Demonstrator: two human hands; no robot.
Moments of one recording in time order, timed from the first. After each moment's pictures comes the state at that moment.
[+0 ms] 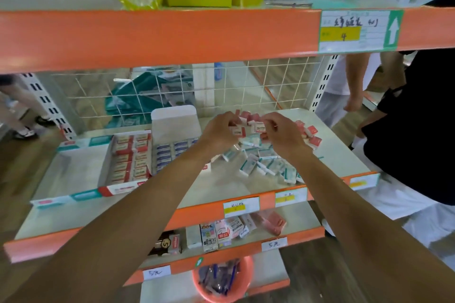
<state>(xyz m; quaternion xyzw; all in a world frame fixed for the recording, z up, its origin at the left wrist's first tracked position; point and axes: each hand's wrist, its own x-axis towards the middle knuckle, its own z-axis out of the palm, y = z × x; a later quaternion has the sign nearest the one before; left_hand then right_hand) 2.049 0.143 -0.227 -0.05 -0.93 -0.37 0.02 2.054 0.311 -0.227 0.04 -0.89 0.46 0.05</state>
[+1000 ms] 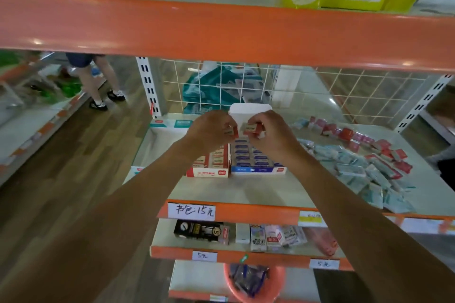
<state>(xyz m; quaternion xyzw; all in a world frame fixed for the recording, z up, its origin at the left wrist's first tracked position) 2.106 -0.038 -0.219 0.00 -0.97 -0.23 0.08 2.063 0.130 -0.229 0.29 -0.91 0.27 0.08</state>
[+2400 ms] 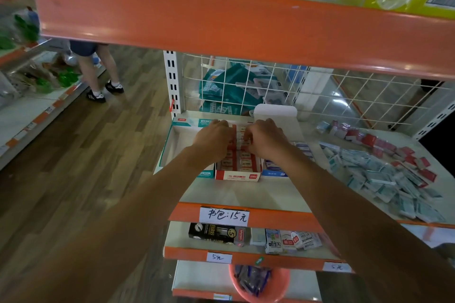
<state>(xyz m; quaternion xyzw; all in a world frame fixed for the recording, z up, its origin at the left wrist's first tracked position) 2.104 -0.103 -0.264 0.00 -0.99 -0.12 0.03 2.058 0.037 -0.248 0.25 -0.97 0.05 -0.02</state>
